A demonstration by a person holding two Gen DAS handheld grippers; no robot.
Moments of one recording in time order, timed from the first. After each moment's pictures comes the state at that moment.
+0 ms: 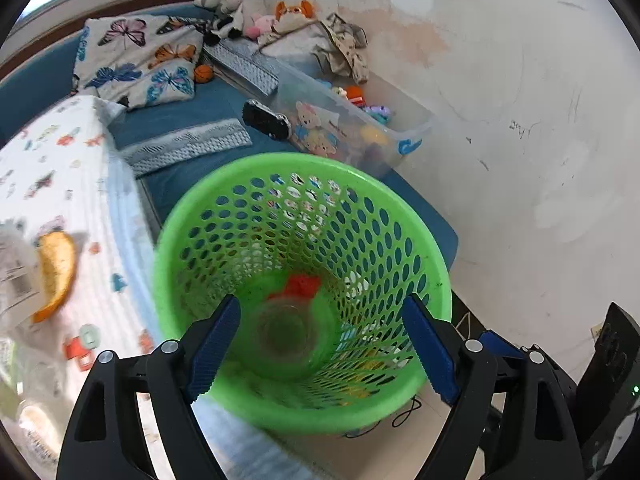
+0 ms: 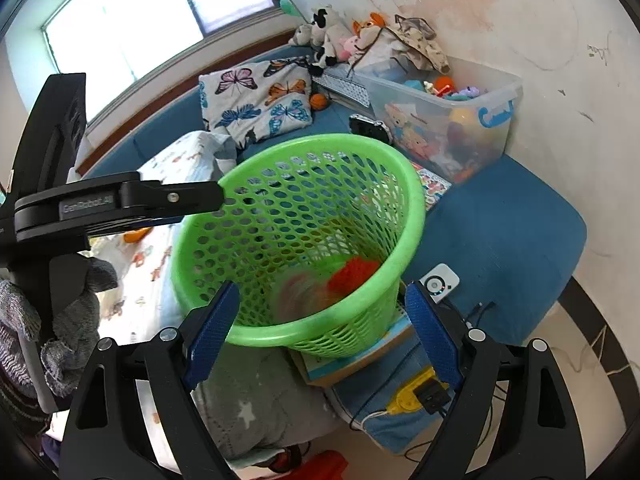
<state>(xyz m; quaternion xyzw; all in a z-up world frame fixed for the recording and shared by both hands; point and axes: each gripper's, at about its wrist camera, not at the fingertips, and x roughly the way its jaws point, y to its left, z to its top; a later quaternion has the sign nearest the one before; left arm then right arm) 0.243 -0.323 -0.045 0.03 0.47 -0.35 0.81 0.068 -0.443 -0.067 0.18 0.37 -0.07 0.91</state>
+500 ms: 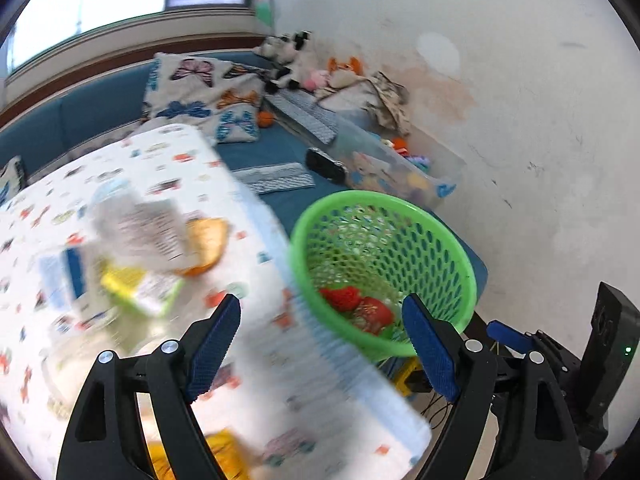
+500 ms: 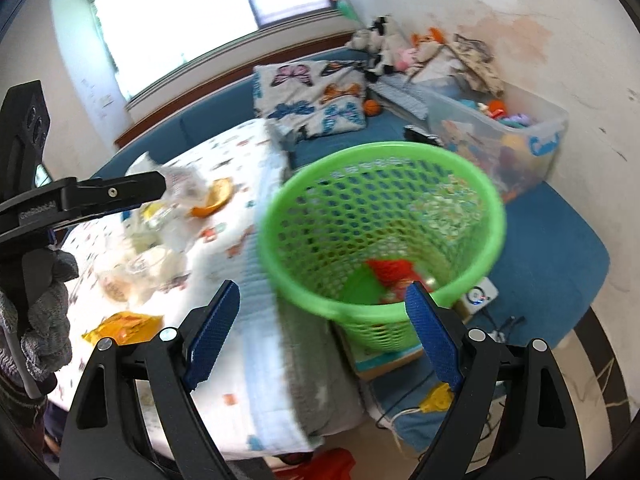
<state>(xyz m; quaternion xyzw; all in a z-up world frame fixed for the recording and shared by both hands) 0.195 -0.190 0.003 0.01 0.41 -0.28 0.87 0.065 -0.369 -0.044 0.13 0.36 0.01 0.92</state>
